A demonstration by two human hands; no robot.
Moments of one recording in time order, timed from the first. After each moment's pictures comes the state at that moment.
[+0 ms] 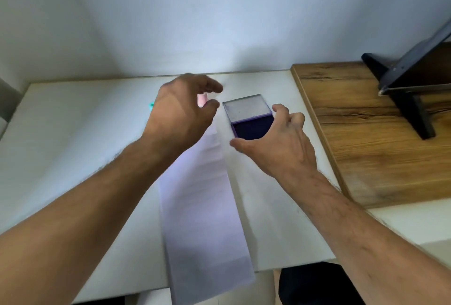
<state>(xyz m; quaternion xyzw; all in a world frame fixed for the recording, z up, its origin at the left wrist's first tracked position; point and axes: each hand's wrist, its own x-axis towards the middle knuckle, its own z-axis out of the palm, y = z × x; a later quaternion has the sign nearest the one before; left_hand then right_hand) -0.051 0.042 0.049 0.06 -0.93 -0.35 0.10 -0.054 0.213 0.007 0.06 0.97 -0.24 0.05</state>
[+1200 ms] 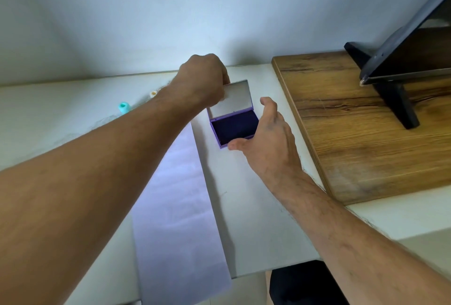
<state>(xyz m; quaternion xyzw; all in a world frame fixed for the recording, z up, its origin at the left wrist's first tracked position) -0.140 0.094 0.040 0.02 -0.98 -0.22 -0.04 -0.061 0.236 -0.007 0.02 0.95 -0.31 0.02</state>
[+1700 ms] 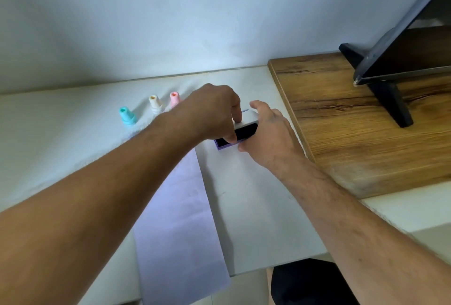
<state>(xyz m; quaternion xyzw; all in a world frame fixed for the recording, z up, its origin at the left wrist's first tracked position) -0.092 0.111 0.052 -0.06 -0.97 -0.18 -0.15 -0.072 0.246 0.004 0.00 0.96 -0.28 0.08</state>
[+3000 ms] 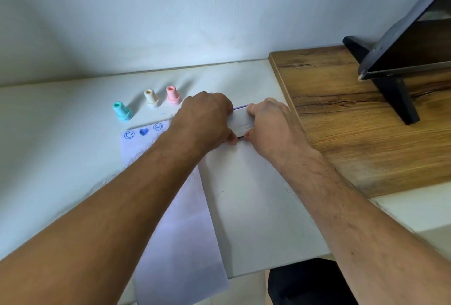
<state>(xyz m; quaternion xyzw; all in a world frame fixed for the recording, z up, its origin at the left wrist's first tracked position) -0.086 0.114 0.027 -0.04 -0.99 -0.08 -0.10 -0.087 0.250 0.007 -0.06 0.98 -0.16 0.04</state>
